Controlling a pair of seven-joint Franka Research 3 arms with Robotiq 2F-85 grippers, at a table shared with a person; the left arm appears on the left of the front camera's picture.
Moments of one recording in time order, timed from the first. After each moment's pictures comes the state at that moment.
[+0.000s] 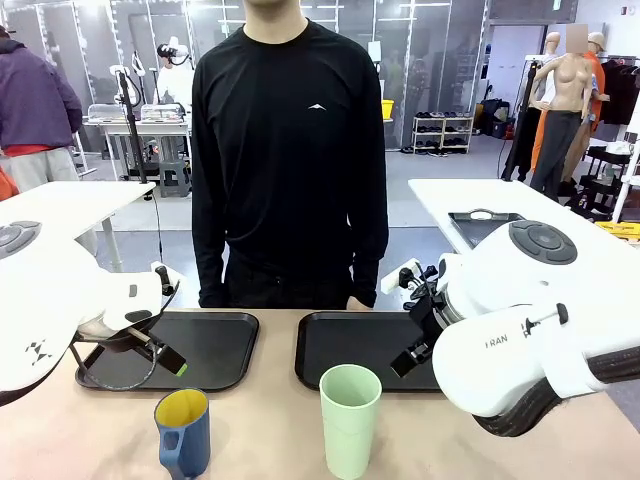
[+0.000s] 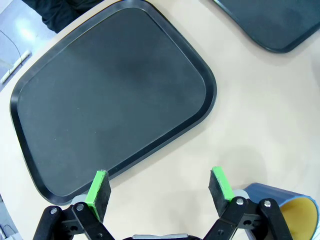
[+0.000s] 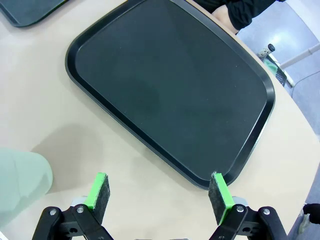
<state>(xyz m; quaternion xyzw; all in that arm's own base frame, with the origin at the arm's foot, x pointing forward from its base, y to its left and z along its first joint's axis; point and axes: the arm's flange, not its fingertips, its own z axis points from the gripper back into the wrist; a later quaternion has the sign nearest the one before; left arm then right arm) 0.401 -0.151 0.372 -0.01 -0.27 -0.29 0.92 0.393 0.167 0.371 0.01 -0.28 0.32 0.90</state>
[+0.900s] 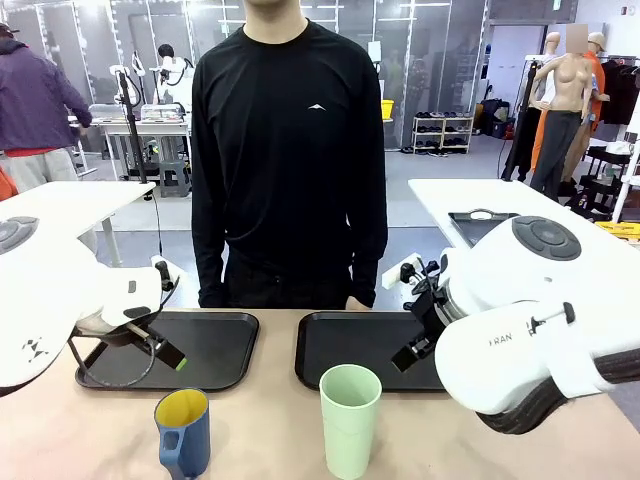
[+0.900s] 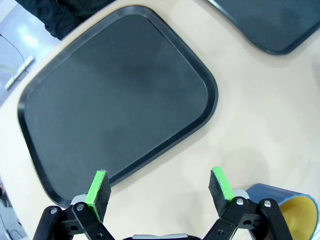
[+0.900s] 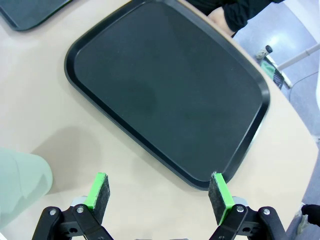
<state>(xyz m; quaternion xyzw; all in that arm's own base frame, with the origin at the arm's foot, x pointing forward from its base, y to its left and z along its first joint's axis) 0.402 -0.151 0.383 0.00 -0.28 -0.31 0.91 0.392 0.166 0.382 0.01 -0.29 0.32 0.90</state>
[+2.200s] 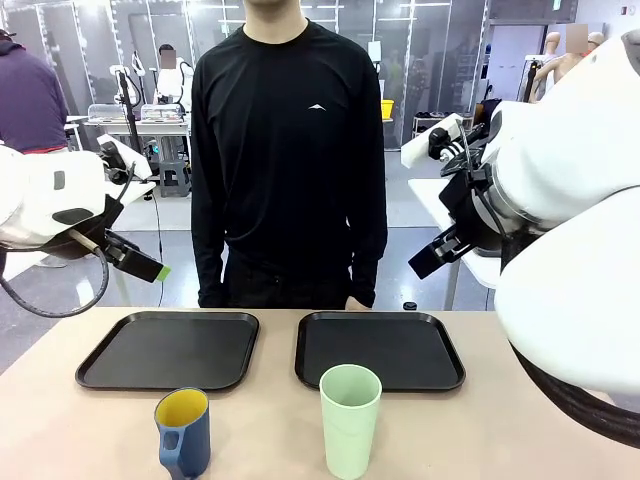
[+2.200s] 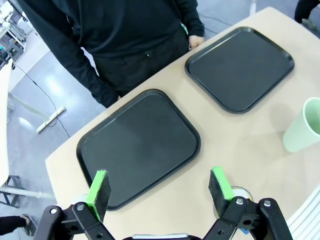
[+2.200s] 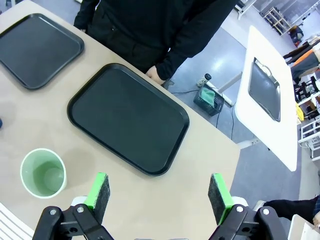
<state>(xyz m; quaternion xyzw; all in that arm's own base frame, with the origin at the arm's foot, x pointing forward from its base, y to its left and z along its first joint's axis) 0.324 -0.159 0.552 0.01 -0.41 -0.31 0.86 0.290 0.179 0.571 -0.07 -0.40 0.27 0.87</state>
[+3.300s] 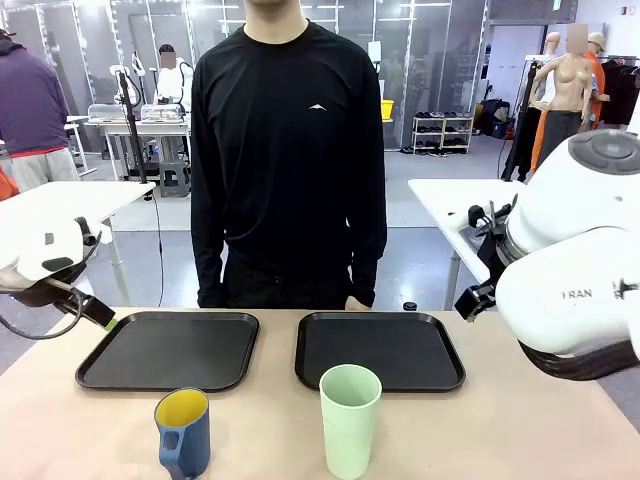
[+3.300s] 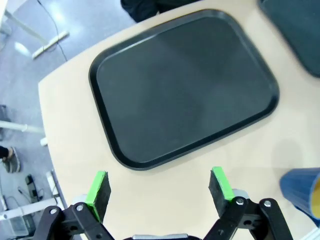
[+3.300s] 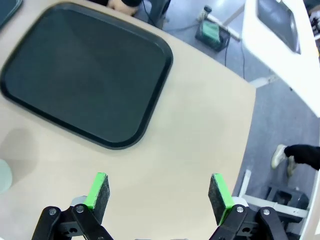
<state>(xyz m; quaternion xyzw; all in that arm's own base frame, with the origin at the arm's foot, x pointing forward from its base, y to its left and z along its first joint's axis) 0.412 -0.043 0.437 0.03 -0.28 -0.21 0.94 0.406 0.082 0.454 -0.08 -0.27 0.18 0.94</state>
